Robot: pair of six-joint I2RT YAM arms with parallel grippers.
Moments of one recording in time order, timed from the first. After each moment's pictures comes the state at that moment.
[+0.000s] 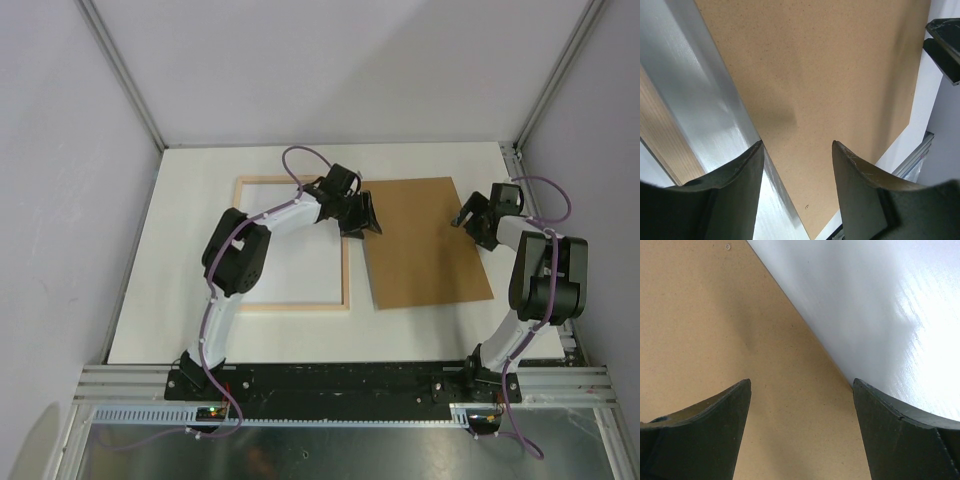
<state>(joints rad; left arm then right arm) -0.64 2.23 1.73 -0.38 0.38 -0.75 -0.17 1.75 1.00 -0.13 -0.09 0.50</state>
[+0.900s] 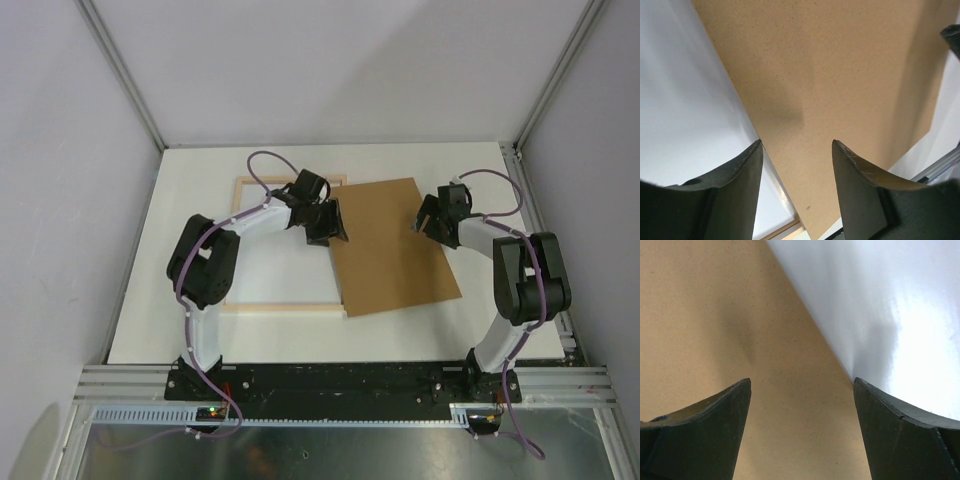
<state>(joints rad) -0.56 1.99 1.45 -0.43 0.29 -0.69 0.13 1.75 0.98 -0.12 0.07 0.55</state>
